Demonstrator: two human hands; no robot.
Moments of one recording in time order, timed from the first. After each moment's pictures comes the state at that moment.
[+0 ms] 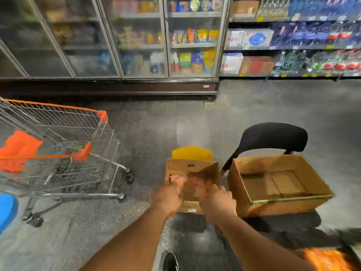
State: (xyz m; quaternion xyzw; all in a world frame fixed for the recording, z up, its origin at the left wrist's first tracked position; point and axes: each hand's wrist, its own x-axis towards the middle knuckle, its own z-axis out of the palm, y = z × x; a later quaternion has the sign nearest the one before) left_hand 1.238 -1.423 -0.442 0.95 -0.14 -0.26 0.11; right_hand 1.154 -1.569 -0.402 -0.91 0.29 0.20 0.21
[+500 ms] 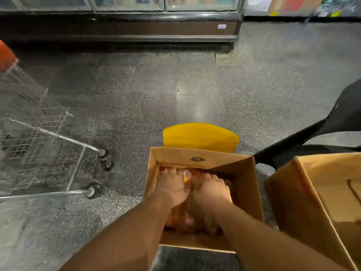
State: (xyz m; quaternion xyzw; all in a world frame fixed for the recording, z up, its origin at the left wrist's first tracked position) left_hand 1.471 -1.527 -0.794 0.94 -0.21 -0.28 0.01; right_hand 1.406 -1.648 -0.752 -0.90 0.24 0.30 0.21
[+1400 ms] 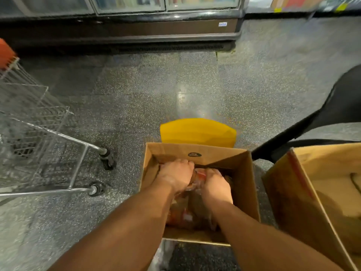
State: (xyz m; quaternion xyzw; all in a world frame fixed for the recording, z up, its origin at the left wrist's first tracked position) left_hand 1.477 -1.560 -0.776 0.91 -0.33 -0.25 -0.07; right_hand 1.391 -1.667 -0.784 -0.90 0.26 0.17 0.29
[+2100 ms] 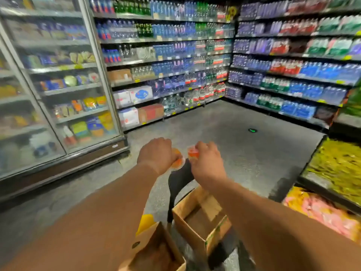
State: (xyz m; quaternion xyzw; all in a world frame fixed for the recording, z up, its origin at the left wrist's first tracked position) left_hand 1.335 -1.661 -0.159 0.84 -0.53 0.03 0.07; right_hand 1.186 -1.716 -0.179 -0.85 0.44 -0.21 0.18
